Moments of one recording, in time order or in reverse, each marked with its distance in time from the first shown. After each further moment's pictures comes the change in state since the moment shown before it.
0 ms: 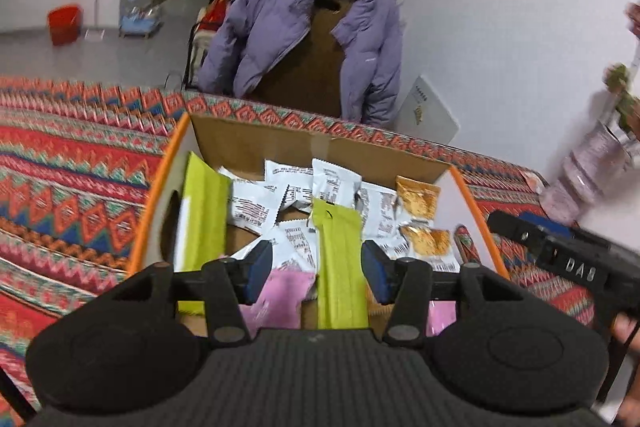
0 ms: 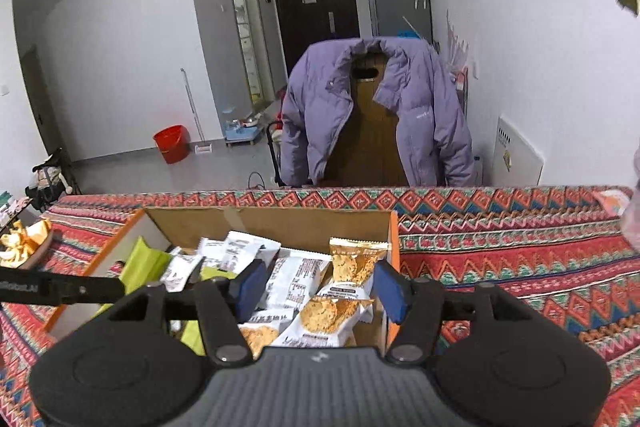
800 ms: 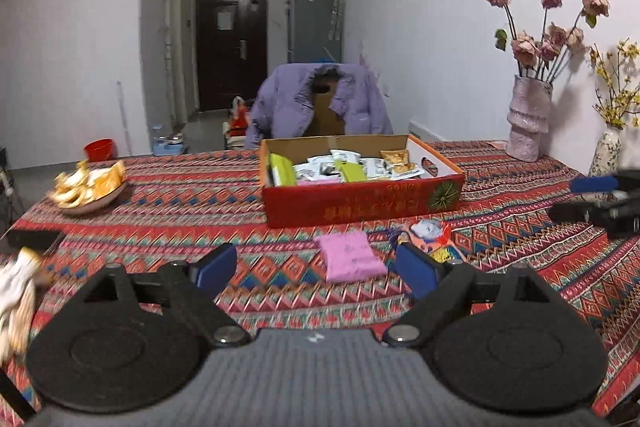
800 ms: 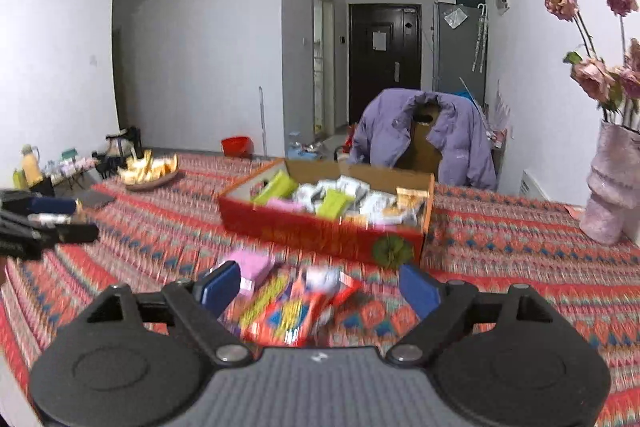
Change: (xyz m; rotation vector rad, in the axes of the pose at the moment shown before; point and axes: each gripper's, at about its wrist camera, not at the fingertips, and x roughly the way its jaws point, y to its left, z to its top) left arm -0.246 -0.001 -0.242 0.235 -0.329 0.141; right arm -0.258 0.063 -0.179 -0.191 -0.116 0.088
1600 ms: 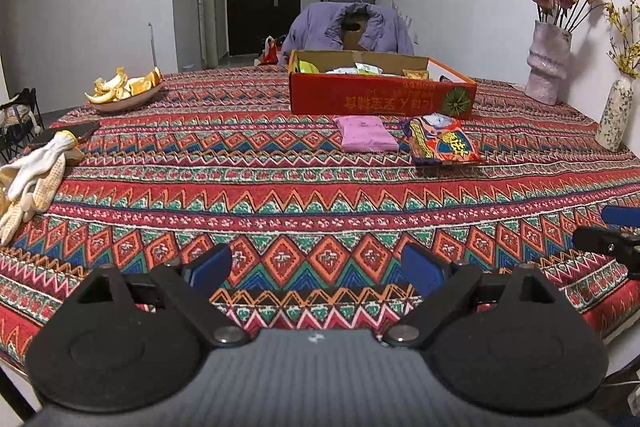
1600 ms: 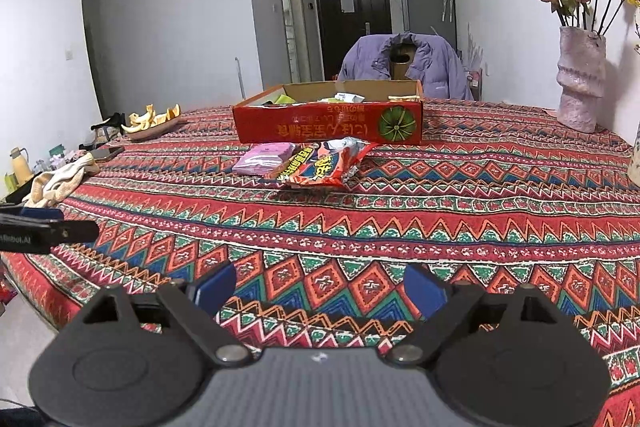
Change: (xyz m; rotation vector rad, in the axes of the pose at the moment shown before) left arm -0.038 -0.007 -0.092 -0.052 0.170 0.063; right arm -0.043 0.048 -0.112 0.123 0.086 -0.027
